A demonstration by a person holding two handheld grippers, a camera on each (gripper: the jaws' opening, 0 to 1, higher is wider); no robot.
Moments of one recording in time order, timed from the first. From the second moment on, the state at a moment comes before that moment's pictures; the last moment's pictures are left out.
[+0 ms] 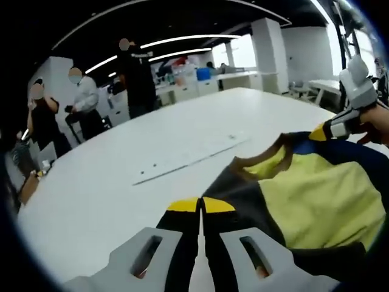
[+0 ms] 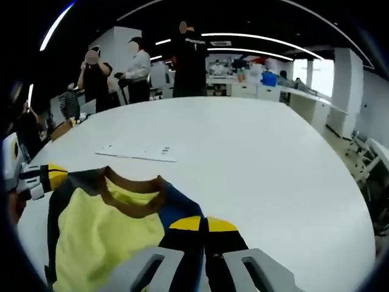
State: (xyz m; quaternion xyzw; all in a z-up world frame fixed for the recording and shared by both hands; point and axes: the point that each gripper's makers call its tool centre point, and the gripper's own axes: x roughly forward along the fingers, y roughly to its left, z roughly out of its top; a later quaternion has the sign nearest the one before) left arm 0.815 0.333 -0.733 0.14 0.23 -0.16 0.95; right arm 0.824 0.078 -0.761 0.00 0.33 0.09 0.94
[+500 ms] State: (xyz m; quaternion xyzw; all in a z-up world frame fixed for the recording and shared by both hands) left arm 0.816 0.341 -0.740 0.13 0.25 -0.16 0.95; right arm 0.827 0.084 -0.759 0.00 0.34 0.12 0.93
